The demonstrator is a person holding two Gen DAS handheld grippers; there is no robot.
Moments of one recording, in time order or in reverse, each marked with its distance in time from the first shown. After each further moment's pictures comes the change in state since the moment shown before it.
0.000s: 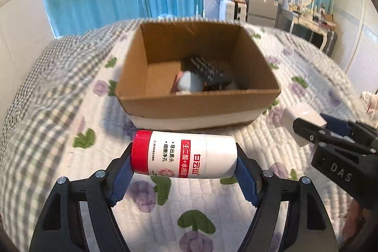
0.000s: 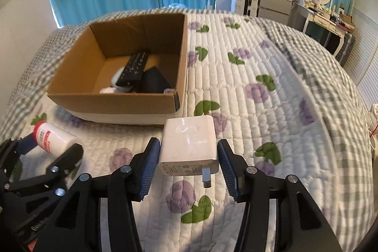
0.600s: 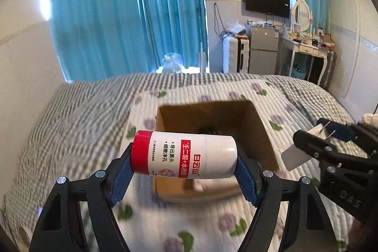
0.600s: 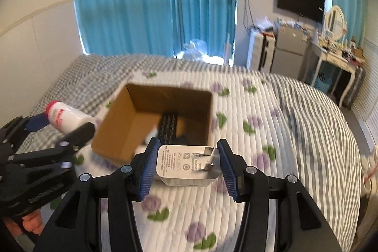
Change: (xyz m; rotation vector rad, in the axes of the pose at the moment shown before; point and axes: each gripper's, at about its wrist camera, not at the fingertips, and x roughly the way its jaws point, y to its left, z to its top) left arm -0.035 0.019 0.101 0.039 -0.212 0.049; right arm -0.070 0.028 0.081 -0.107 -0.215 0.096
